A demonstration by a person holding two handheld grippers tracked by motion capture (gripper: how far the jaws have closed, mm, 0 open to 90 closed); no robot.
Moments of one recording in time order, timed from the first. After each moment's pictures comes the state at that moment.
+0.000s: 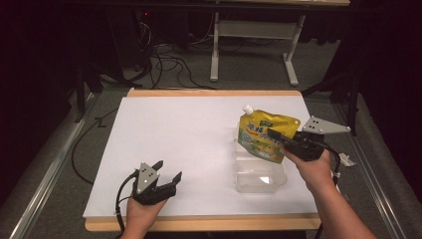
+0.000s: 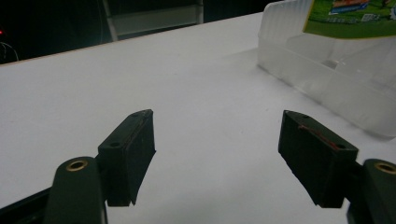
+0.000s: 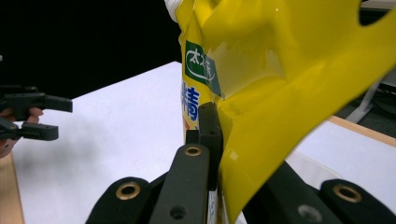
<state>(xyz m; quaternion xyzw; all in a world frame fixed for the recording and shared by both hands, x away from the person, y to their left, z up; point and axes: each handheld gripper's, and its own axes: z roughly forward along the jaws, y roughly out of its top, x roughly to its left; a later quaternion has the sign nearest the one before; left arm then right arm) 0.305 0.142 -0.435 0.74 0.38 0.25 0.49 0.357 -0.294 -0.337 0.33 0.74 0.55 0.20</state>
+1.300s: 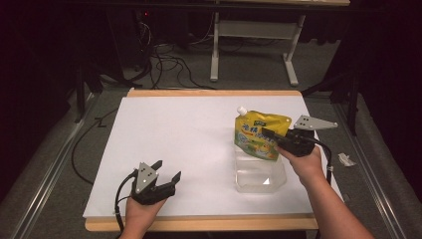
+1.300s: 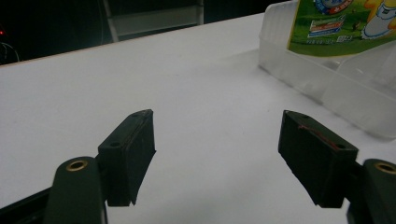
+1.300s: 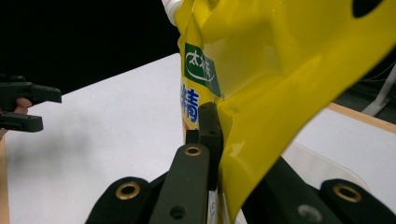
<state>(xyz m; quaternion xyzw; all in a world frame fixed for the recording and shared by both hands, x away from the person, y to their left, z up) 0.306 0.144 -0.434 0.74 0.38 0.25 0.49 0.382 -0.291 -0.360 0.33 0.75 0.55 0.18</state>
